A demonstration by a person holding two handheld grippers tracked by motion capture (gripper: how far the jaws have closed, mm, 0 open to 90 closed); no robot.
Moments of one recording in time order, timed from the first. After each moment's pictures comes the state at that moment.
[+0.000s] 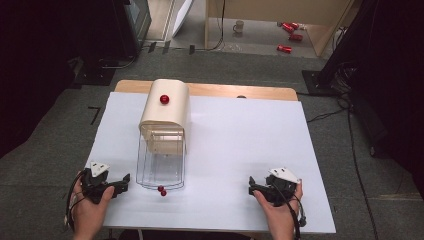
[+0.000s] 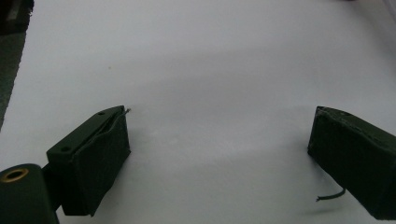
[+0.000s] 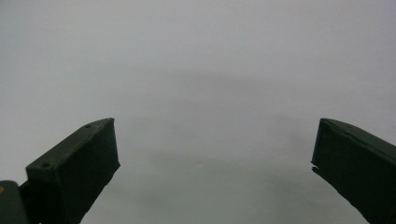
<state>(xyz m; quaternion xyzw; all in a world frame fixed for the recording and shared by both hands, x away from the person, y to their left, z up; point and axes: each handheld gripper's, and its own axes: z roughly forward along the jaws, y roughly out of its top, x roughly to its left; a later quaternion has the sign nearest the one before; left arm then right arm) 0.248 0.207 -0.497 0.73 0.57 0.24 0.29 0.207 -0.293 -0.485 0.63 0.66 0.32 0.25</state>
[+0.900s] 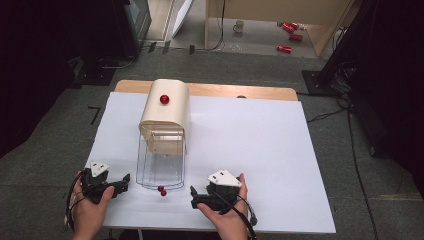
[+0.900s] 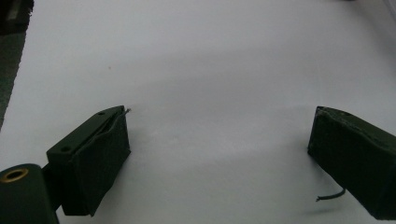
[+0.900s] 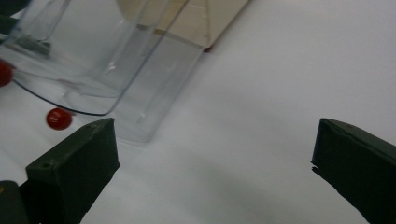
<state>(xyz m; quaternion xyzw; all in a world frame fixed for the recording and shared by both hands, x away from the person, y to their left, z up) 0.248 0.207 -0.497 0.73 0.57 0.24 0.29 0.195 -0.147 -0.456 0.50 0.74 0.40 0.18</state>
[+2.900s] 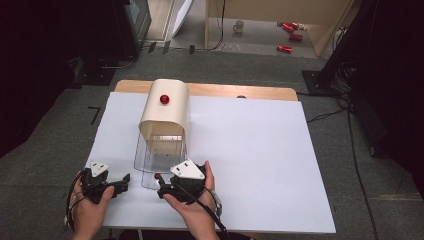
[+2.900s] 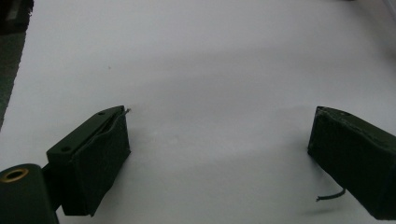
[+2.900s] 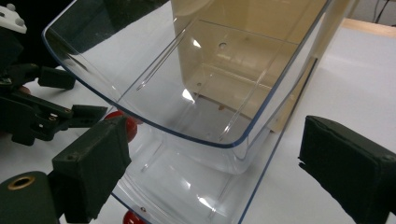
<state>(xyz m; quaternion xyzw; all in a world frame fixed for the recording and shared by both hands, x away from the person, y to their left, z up) 0.248 0.207 -0.497 0.73 0.57 0.24 0.29 0.214 -0.068 -0.430 0.45 0.74 0.44 0.21</state>
